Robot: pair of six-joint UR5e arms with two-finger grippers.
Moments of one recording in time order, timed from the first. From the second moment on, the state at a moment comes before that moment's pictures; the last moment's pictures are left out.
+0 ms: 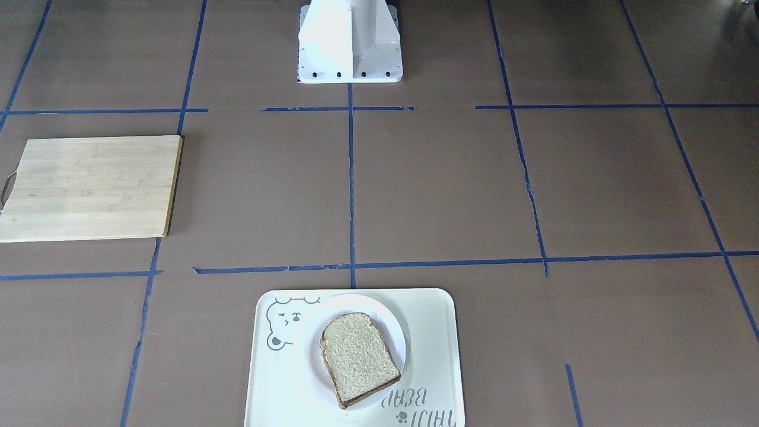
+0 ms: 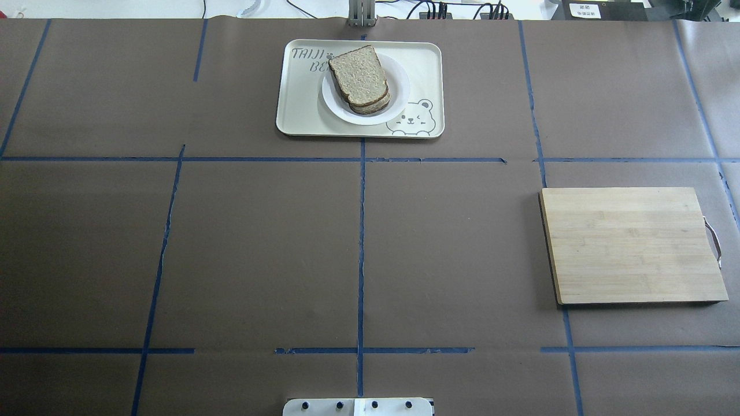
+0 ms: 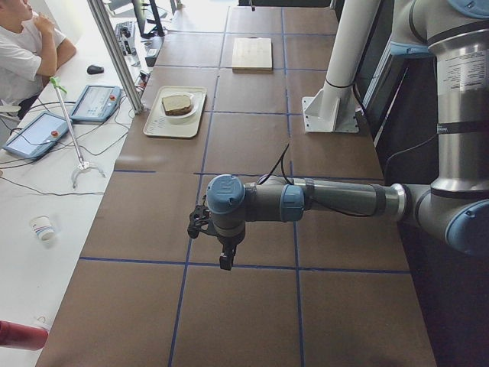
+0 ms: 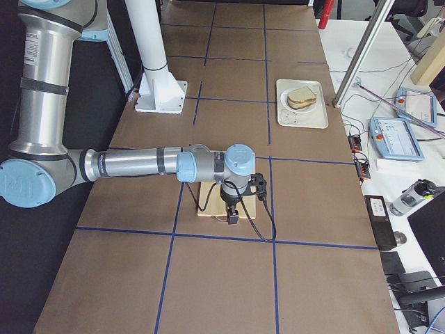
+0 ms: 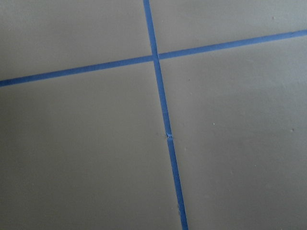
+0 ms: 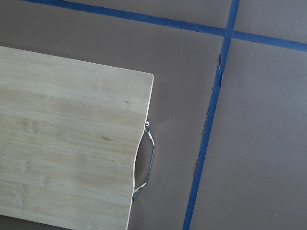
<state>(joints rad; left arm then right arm) -1.59 -1.43 -1.78 -1.49 -2.38 0.20 1.44 -1.74 1.84 -1.64 2.37 -0.08</state>
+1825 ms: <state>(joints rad) -1.59 -1.45 -1.73 -1.51 -2.38 0.20 1.50 -1.72 1.80 -1.67 2.34 -0.08</state>
